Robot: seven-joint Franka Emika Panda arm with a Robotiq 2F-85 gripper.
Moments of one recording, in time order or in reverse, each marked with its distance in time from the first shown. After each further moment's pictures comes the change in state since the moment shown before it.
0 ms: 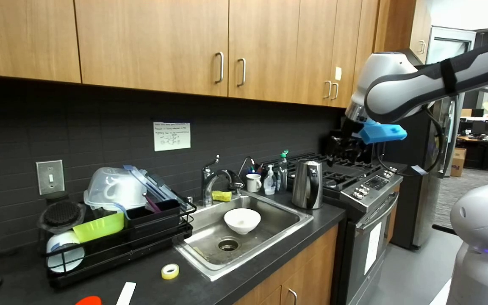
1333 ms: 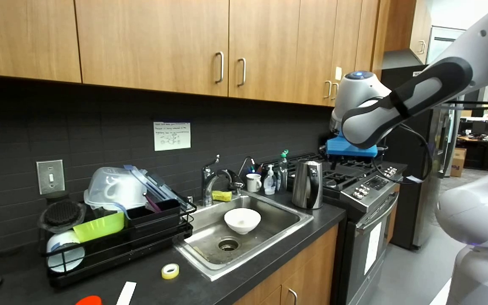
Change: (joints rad) arm -0.307 0.191 0.286 0.026 -0.097 0.247 0.594
